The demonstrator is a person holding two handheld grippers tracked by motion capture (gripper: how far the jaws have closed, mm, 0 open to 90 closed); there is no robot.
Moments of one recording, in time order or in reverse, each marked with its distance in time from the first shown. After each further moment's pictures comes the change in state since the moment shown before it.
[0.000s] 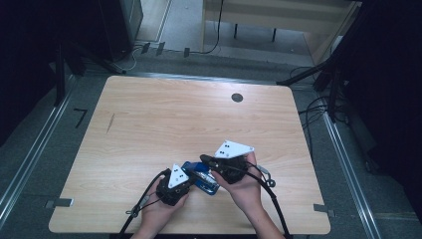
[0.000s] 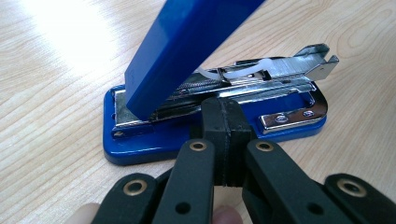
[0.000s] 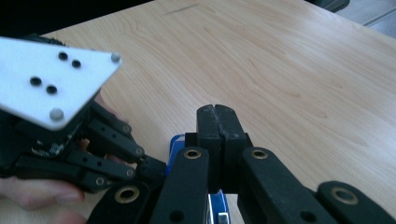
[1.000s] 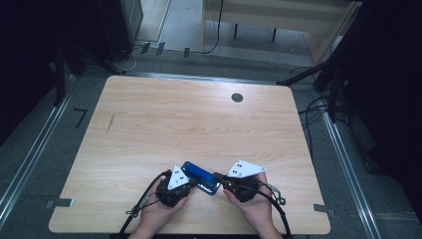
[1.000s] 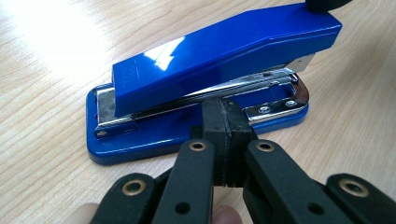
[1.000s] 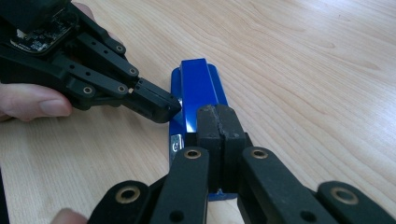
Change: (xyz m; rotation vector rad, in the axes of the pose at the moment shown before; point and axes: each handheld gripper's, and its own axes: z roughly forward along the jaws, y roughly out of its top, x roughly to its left) left arm -0.001 -0.002 -0.002 0.013 -0.052 0.042; right arm 0.003 -0.062 -0.015 0.046 -0.006 0.050
